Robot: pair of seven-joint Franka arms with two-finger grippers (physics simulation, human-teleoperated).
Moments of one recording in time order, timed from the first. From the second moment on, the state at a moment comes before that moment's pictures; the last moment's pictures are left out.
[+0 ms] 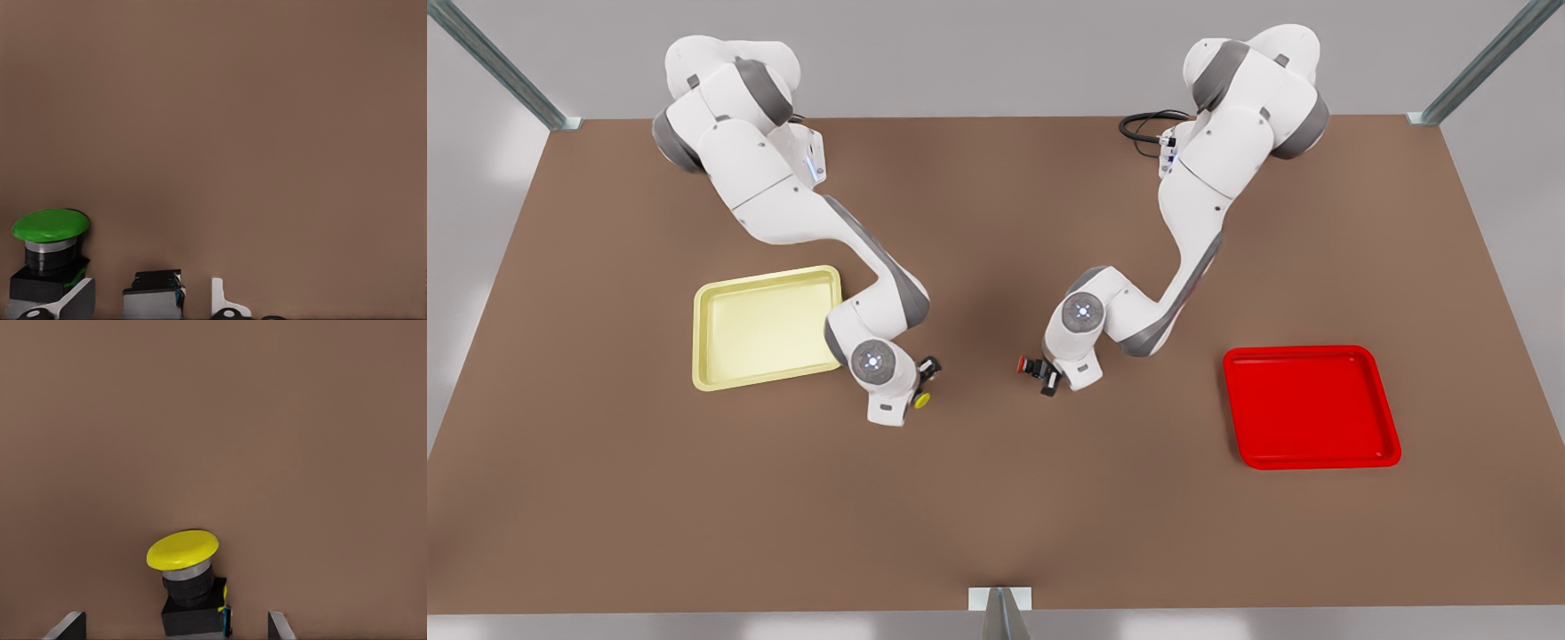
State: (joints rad) left arm -0.28 0.73 -0.38 -1.74 0.30 2.44 -2.05; right arm 0.28 0.78 0.29 -1.53 -0.12 2.16 -0.03
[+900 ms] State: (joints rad) left arm -0.30 0.77 -0.39 -1.72 0.29 2.44 -2.15; right arm 0.28 0.81 0.29 -1.56 -0.12 2.18 -0.03
